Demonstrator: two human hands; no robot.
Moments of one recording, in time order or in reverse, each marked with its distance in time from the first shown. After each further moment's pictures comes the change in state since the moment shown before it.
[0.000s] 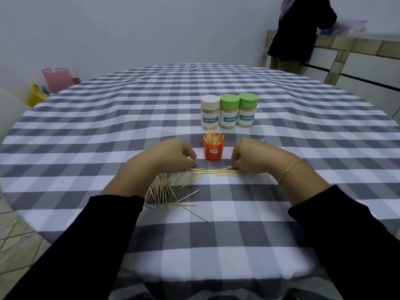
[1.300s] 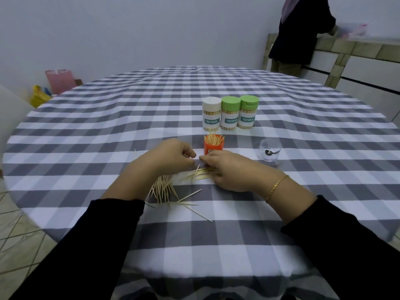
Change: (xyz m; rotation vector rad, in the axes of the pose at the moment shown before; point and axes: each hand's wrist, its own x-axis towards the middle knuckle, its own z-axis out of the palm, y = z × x) left_hand -0.001 -0.006 0.006 -0.067 0.096 0.043; right_hand -0.008 -0.025 0.026 0.052 0.116 -0.382
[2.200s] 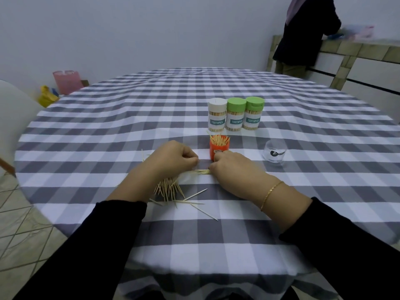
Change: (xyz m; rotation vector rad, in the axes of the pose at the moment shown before) left_hand -0.005 -0.017 0.008 -0.106 0.113 0.016; right_hand 0.006 -0.011 0.013 -0.350 0.115 -0.028
